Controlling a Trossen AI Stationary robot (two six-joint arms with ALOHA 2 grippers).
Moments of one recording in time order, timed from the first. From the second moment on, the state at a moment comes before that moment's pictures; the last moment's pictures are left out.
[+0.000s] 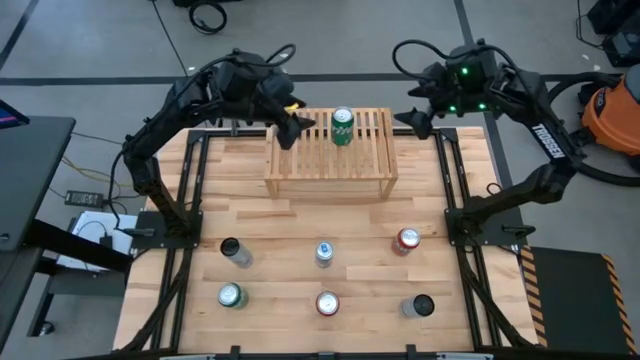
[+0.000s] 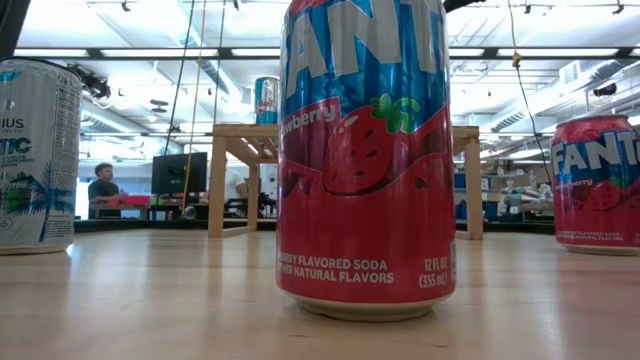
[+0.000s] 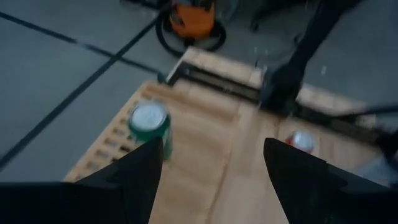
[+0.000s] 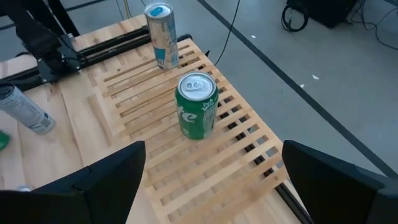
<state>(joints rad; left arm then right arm) 0.32 1.72 2.33 -1.10 -0.01 -0.15 -0.55 1.31 1.94 -1.26 -0.03 0.00</state>
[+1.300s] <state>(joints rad) 0.43 2.07 2.33 -0.89 -0.15 -0.15 -0.55 1.30 1.94 -1.35 -0.04 -0.03</state>
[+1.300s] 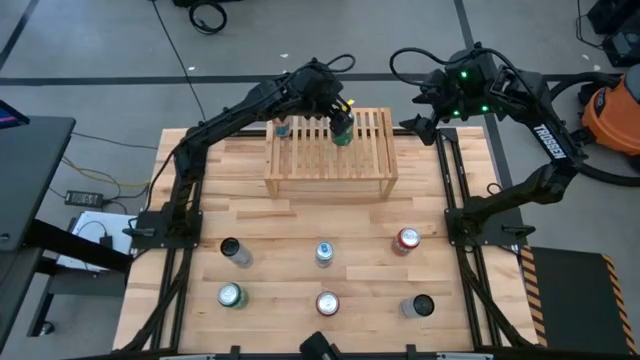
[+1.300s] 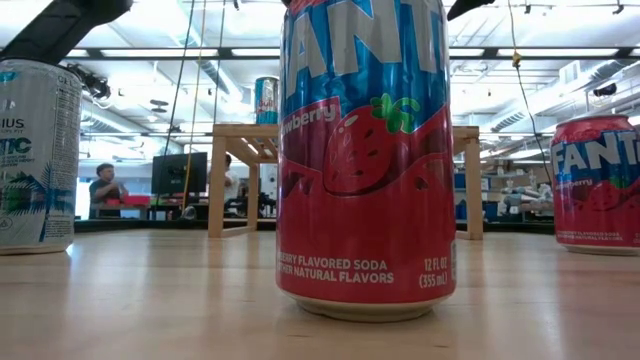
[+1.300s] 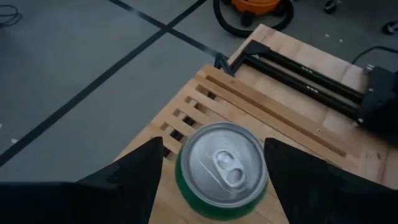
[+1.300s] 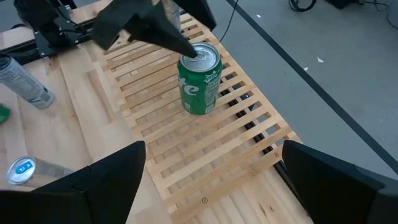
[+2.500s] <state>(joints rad) 0.43 2.11 2.32 -0.89 -0.07 -0.23 -0.55 1.30 1.94 -1.39 -0.05 -0.03</state>
